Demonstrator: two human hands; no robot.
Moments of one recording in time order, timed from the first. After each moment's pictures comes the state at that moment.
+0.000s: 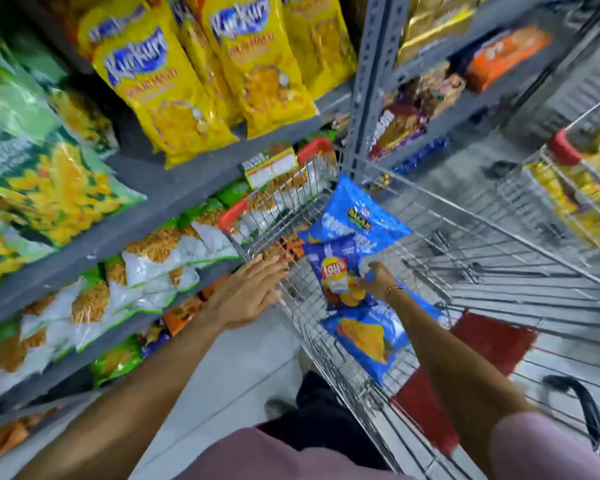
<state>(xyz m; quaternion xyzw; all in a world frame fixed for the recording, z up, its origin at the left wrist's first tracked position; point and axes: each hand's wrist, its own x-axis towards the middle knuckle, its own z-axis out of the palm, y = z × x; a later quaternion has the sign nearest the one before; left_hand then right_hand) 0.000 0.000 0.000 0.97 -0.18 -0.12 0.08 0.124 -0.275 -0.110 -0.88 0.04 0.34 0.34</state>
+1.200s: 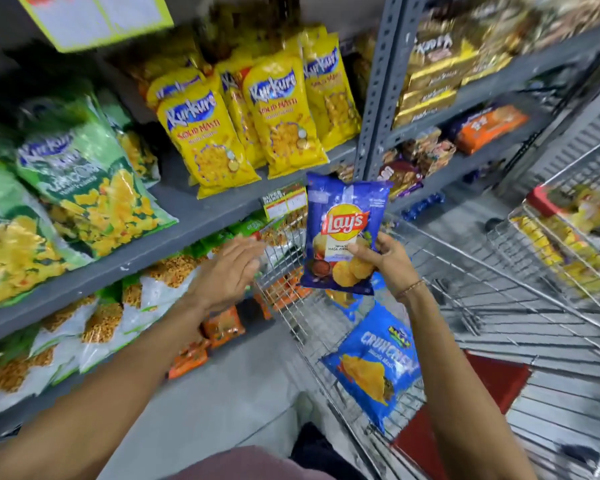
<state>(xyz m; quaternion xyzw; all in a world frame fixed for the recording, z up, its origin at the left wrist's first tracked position) 0.012 0.028 0.076 0.98 -0.07 0.09 0.16 0.137 -0.251 0.060 -0.67 -0.07 0.24 0.70</state>
